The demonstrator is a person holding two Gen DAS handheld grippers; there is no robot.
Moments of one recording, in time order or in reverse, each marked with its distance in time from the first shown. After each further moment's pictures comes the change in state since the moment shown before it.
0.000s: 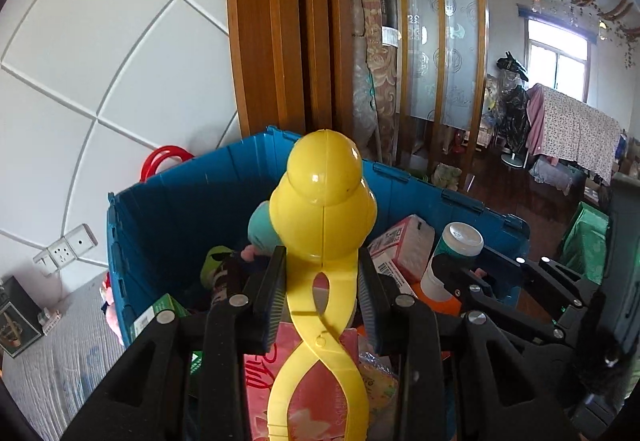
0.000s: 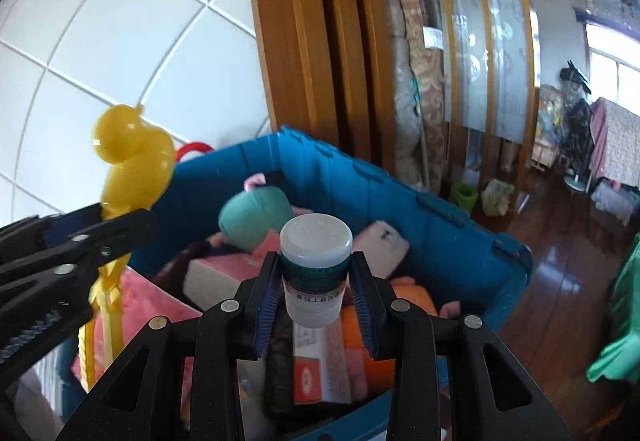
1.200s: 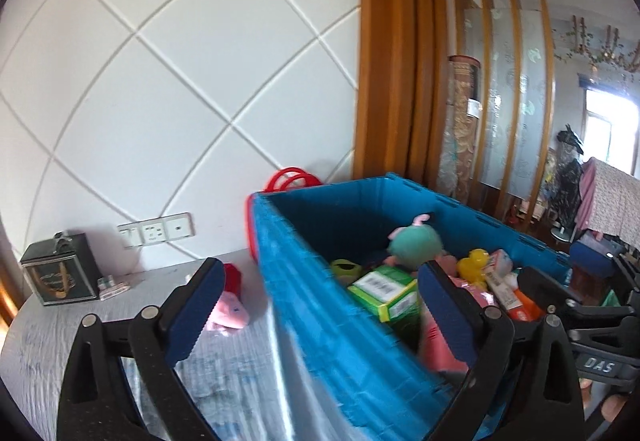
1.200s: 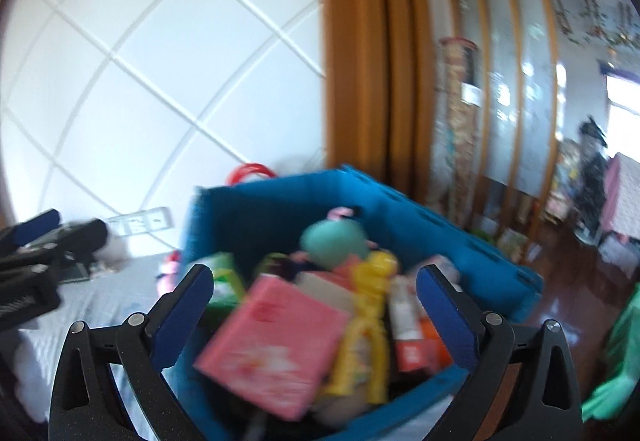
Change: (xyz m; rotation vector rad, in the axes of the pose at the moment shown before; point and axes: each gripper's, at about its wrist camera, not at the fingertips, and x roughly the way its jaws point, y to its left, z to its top) left arm -0.146 0.176 -0.072 -0.202 -0.213 0.227; right arm -0.086 0.112 -0.008 -0.147 -0.141 0.080
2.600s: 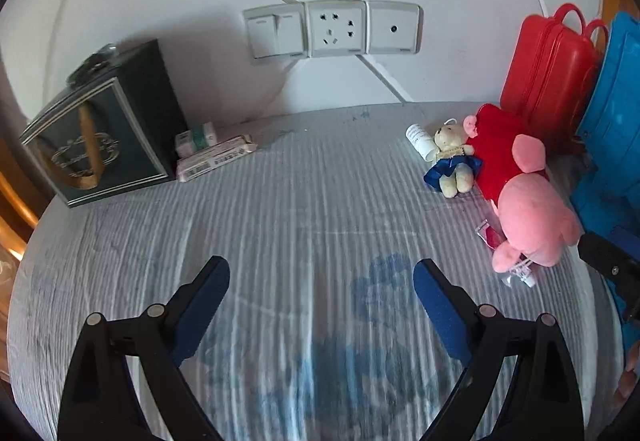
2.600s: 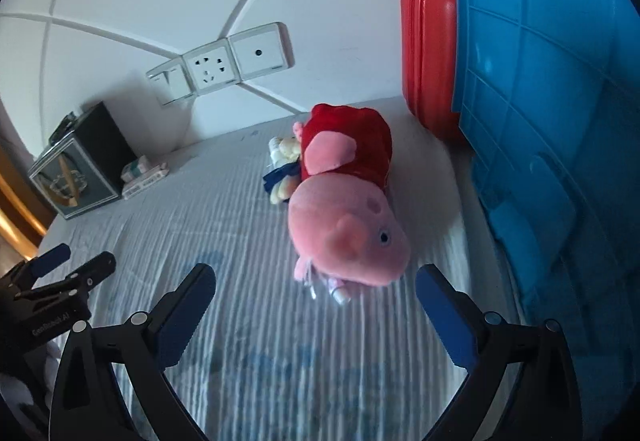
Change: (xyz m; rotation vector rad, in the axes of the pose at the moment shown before) left arm 0.334 0.374 -0.180 -0.136 0.505 0.352; right arm 0.397 0.322 -0.141 -0.051 0.494 0.324
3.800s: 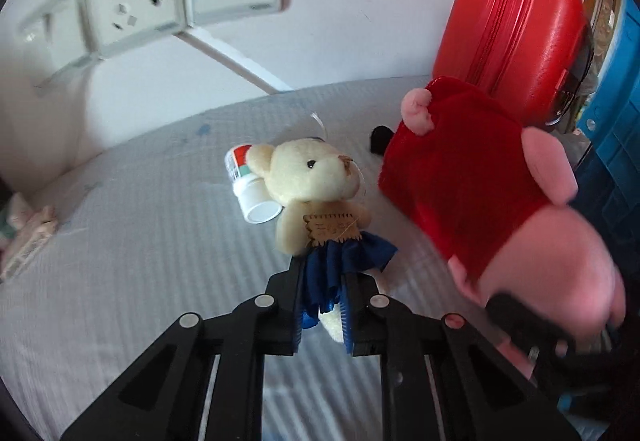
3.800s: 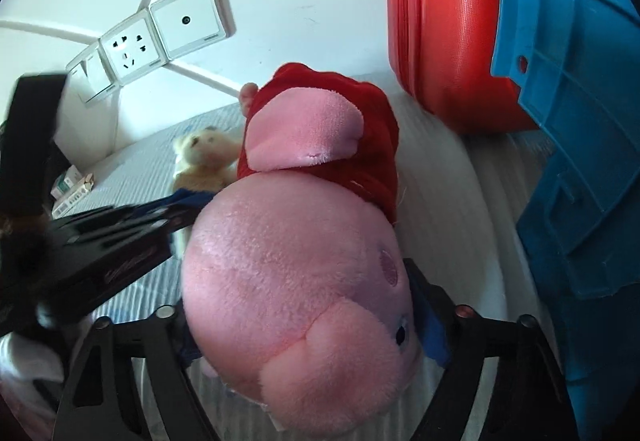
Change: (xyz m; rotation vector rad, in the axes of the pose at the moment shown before) left arm 0.110 -0.099 0.059 0.143 0.032 -0.276; right arm 0.102 -0.040 0.016 0.036 0.024 -0.074
